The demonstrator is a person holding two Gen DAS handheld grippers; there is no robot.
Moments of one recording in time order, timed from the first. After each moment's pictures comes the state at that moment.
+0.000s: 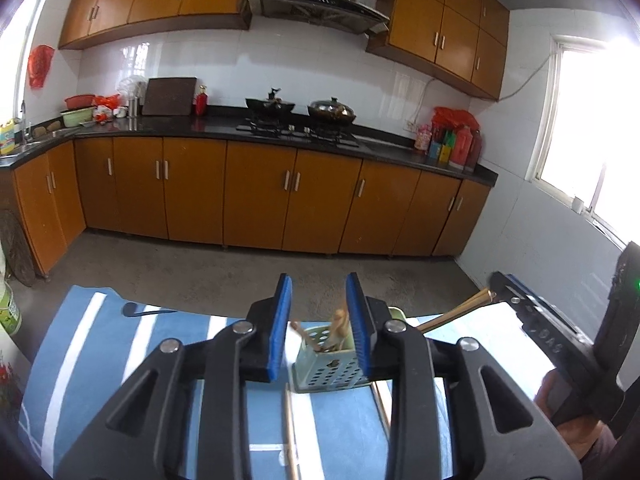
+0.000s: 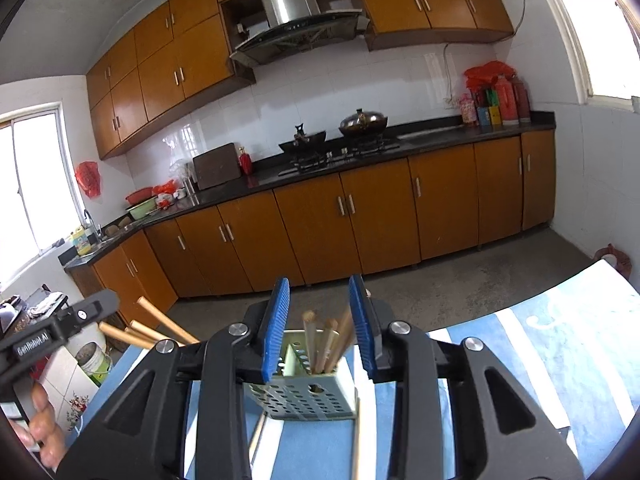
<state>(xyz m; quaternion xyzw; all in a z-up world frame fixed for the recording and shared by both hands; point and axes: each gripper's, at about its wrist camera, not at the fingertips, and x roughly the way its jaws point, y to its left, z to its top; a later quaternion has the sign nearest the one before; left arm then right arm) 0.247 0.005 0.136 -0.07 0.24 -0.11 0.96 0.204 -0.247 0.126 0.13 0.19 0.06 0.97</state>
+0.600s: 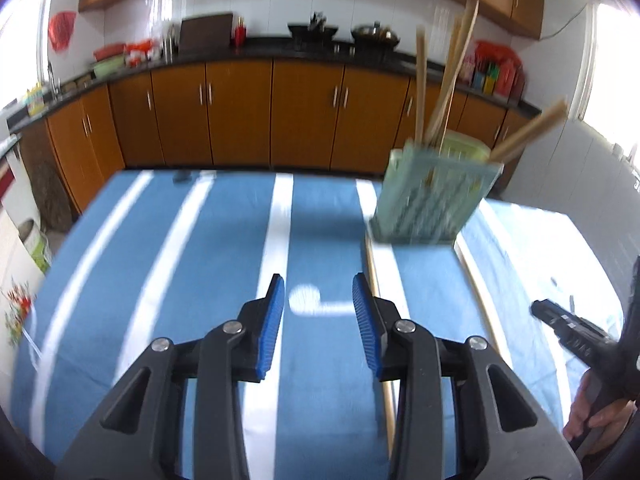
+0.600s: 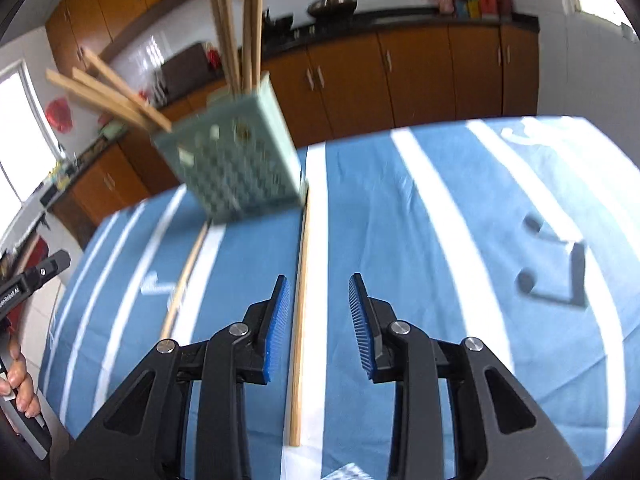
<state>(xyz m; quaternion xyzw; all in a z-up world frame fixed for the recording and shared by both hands) 0.189 0.044 -0.010 -0.04 0.37 -0.04 0.93 0.161 -0.232 -0.052 0.13 0.41 0.06 0.90</state>
